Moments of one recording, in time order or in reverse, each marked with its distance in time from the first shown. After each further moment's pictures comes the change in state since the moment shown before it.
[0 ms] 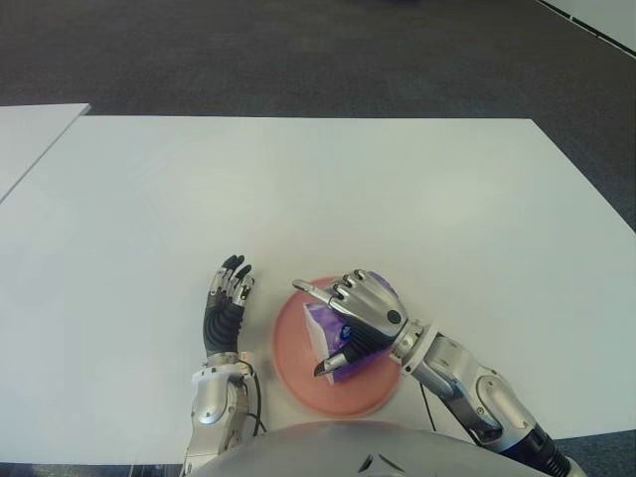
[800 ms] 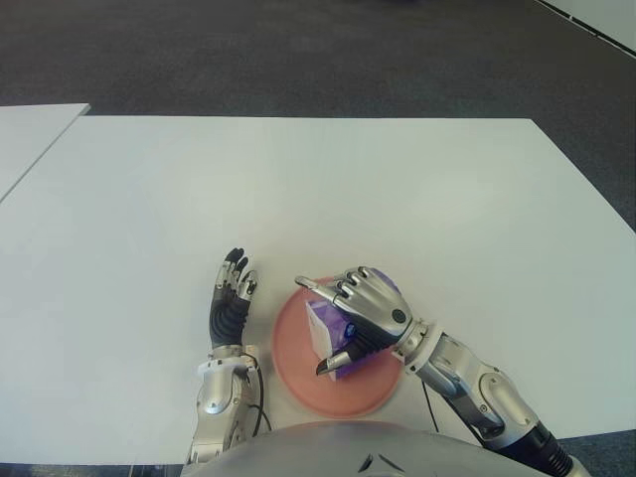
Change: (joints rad) left arm -0.044 0.002 0.000 0.051 0.031 -0.030 0.004; right arm -0.003 -0.004 -0.019 0.023 0.011 -0.040 -0.077
